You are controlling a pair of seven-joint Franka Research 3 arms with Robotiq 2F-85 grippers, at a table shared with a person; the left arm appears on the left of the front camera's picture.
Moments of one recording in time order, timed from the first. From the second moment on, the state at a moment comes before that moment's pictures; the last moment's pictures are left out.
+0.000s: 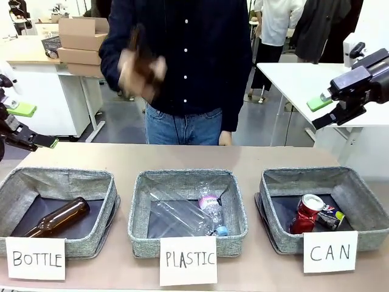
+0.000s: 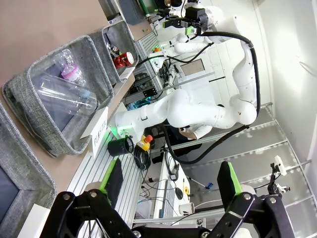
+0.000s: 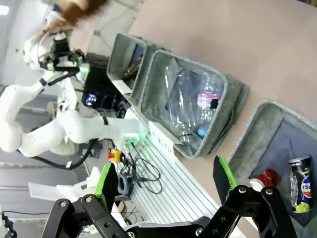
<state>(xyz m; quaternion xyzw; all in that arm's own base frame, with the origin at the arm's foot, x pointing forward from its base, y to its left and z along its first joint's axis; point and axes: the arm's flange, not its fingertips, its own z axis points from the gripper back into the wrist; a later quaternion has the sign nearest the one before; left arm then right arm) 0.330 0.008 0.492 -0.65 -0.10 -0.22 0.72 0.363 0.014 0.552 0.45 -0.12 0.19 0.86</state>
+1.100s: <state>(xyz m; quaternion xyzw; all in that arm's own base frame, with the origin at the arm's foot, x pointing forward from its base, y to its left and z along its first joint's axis) 0.330 0.008 0.492 -0.65 -0.10 -0.22 0.72 0.363 0.014 0.552 0.45 -0.12 0.19 0.86</state>
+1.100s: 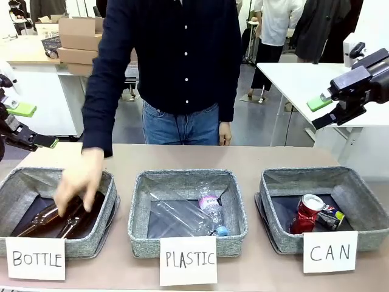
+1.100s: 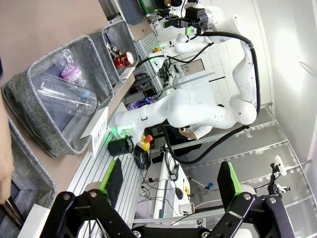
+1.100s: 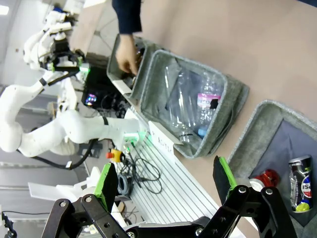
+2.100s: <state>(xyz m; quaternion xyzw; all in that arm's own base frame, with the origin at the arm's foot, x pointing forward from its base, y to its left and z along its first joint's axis) 0.330 0.008 0.492 -0.65 -0.10 -0.22 0.72 0.363 0.014 0.552 0.45 -0.12 0.19 0.86</state>
